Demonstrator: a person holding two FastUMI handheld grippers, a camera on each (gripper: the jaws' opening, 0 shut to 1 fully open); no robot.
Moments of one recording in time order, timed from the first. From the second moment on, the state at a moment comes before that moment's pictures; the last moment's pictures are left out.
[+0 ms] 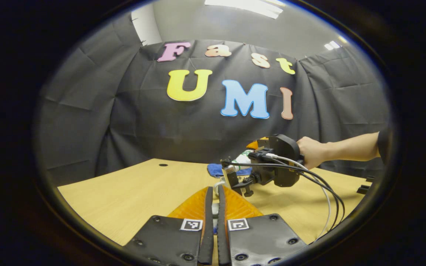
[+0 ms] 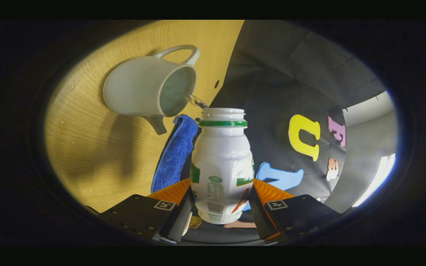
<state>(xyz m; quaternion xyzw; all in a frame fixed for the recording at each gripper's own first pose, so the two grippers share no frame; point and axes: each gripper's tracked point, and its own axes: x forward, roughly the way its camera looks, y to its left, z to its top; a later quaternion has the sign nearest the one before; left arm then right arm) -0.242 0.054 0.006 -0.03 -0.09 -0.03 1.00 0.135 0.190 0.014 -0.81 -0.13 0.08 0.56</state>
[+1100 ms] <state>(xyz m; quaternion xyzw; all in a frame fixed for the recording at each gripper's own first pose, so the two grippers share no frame) -0.241 0.054 0.006 -0.02 -0.09 -0.03 1.00 0.130 0.200 0.011 -0.84 -0.15 0.09 0.51</state>
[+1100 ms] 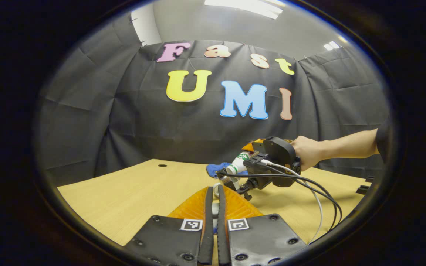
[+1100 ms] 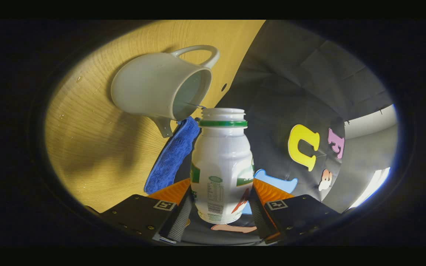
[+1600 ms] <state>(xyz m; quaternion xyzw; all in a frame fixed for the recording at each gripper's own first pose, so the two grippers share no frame) -0.241 0.054 0.006 -0.01 -0.09 -0.03 1.00 0.130 0.206 0.016 -0.85 -0.16 0.08 0.50</state>
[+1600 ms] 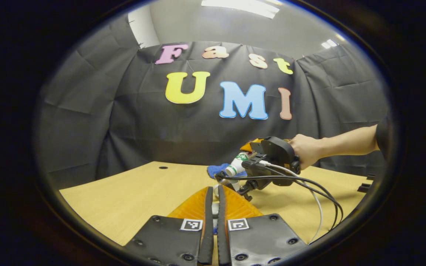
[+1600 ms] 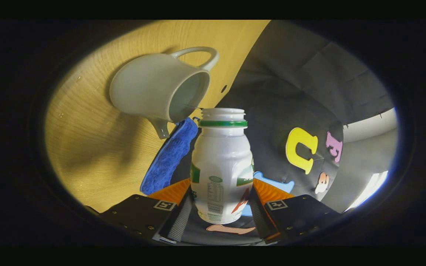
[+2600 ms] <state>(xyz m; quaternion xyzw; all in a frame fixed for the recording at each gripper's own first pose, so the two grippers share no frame) -0.238 0.060 0.007 -0.02 -0.09 -0.02 1.00 0.127 0.199 -0.023 -0.80 -0.12 0.12 0.57</state>
